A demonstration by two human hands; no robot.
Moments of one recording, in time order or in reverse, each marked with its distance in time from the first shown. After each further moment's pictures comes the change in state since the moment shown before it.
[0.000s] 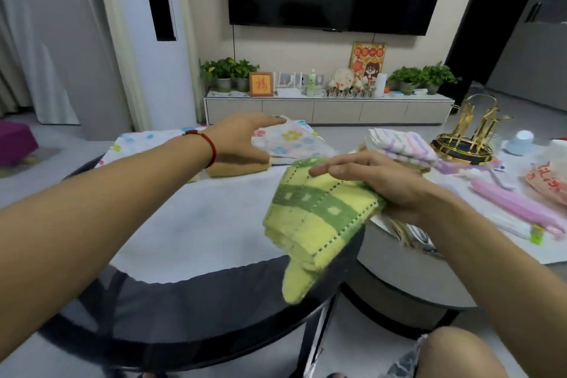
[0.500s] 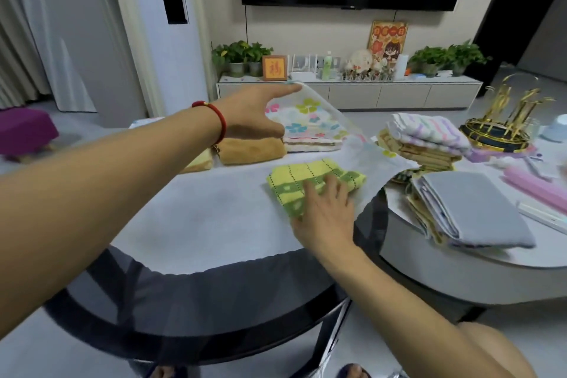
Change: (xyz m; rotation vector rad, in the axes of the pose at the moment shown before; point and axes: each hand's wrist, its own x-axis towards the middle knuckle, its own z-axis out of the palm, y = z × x) left_hand 0.007 -0.002 -0.011 -0.069 0.045 -0.042; right_hand 0.095 0.136 0.104 -1.182 0.604 0.086
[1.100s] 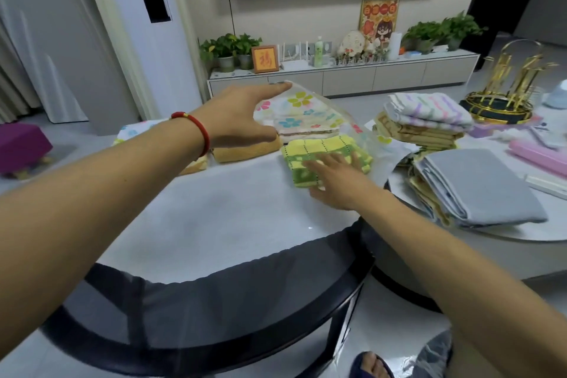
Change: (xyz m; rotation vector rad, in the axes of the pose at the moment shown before) left_hand -0.010 -0.003 0.012 0.109 0.043 0.028; right_hand 0.074 0.059 -0.010 -0.131 -0.279 -0.291
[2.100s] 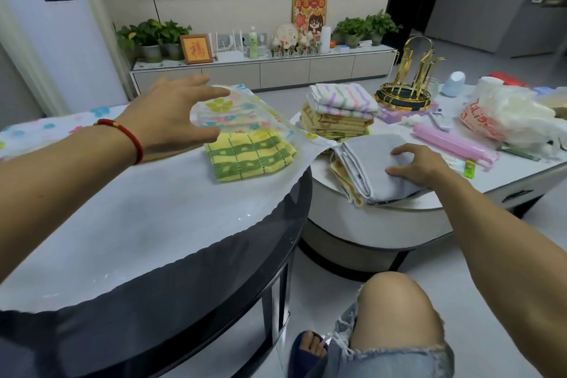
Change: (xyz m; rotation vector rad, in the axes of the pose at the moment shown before) left_hand 0.028 0.022 0.036 0.142 0.033 0.123; right_hand -0.139 0.270 -0.019 0.452 0.124 0.792
